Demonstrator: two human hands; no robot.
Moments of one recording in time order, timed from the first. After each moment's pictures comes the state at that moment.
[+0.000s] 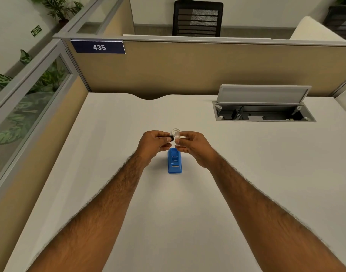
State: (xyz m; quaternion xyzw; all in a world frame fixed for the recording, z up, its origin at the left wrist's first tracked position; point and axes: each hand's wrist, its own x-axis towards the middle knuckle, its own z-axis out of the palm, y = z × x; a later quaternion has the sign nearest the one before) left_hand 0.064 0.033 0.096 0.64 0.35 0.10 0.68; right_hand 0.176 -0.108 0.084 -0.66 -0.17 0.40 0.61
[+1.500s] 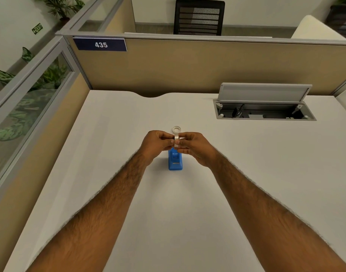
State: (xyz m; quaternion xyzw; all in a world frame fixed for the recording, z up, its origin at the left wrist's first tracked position) left_hand 0.060 0.024 0.095 0.69 0.32 0.08 0.64; right_hand 0.166 -0.115 0.094 -0.66 -0.19 0.44 0.58
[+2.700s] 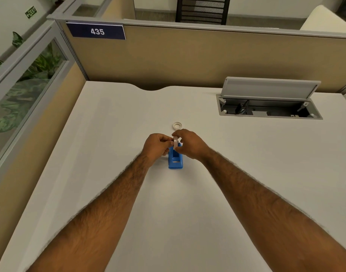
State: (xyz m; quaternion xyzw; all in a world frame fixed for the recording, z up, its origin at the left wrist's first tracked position) left_hand 0.070 0.027 0.058 0.71 0.39 0.04 0.58; right_hand 0.176 -0.088 0.068 -0.85 -0.42 0.23 0.23
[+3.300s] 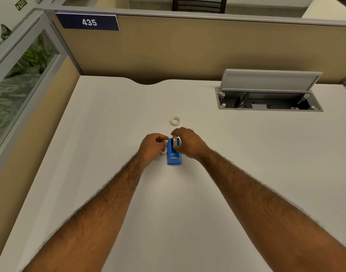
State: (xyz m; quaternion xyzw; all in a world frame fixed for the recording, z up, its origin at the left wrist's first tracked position) left_hand 0.061 0.031 0.037 0.75 0.39 0.03 0.54; right_hand 0.173 -0.090 0.055 -0.86 -0.42 0.21 0.18
